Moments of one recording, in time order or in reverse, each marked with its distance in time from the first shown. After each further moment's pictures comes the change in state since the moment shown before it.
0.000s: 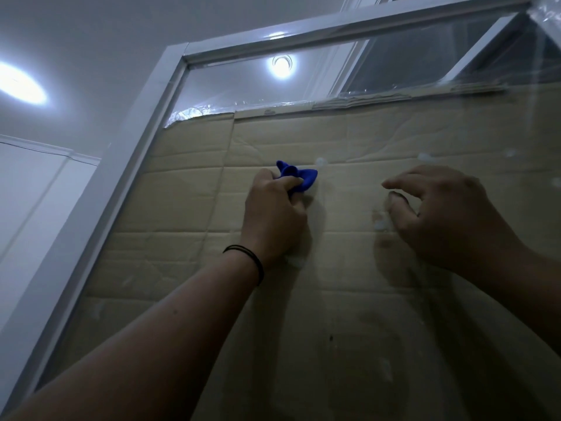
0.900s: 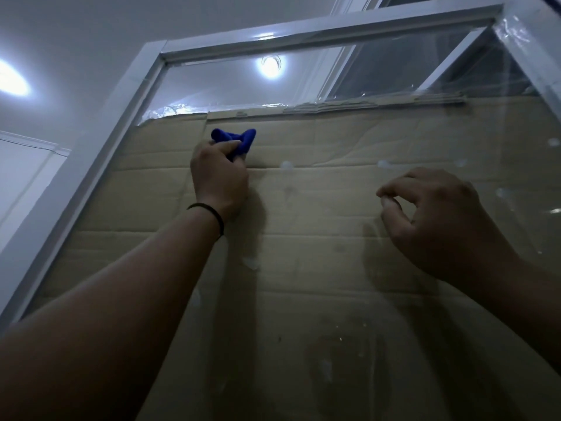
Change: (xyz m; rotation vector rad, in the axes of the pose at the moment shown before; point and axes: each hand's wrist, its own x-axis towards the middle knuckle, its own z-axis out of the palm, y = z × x) left_hand 0.047 0.006 -0.007 -0.026 0.217 -0.211; right_hand -0.008 0.032 -0.027 -0.015 0.030 -0.011
